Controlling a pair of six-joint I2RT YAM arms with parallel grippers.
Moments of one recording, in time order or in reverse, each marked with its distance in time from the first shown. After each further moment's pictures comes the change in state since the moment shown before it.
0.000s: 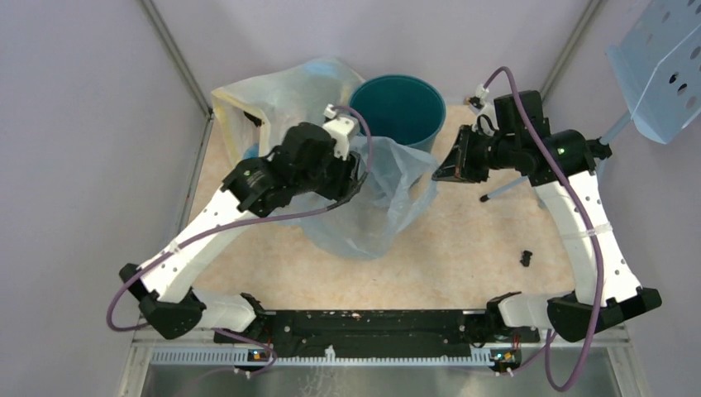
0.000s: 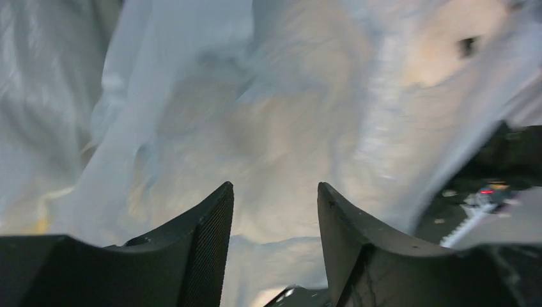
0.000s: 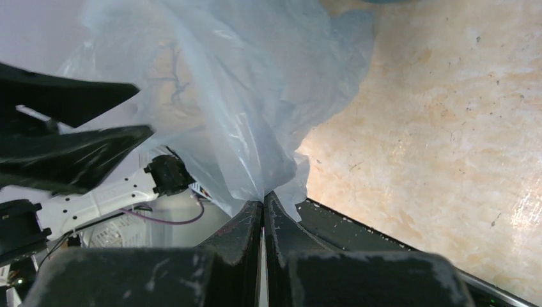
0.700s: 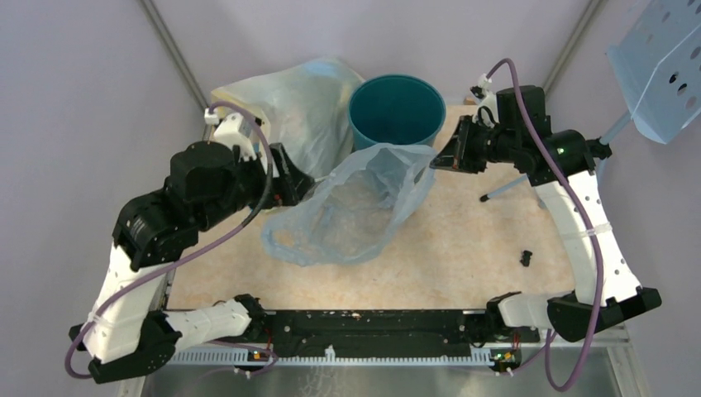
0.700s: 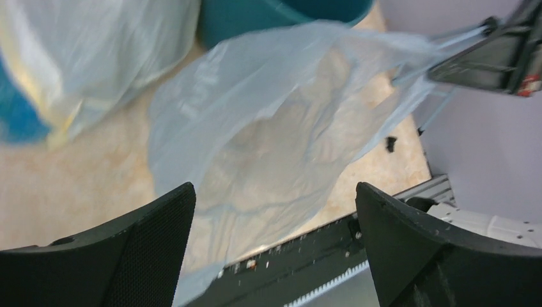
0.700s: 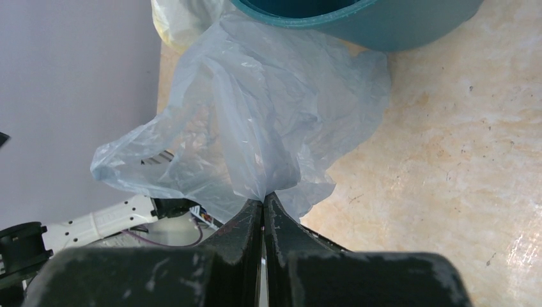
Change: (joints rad) left arm 0.061 -0.253 0.219 -0.155 -0.046 -0.331; right arm 0.000 0.000 -0.010 0.113 0.019 -0.003
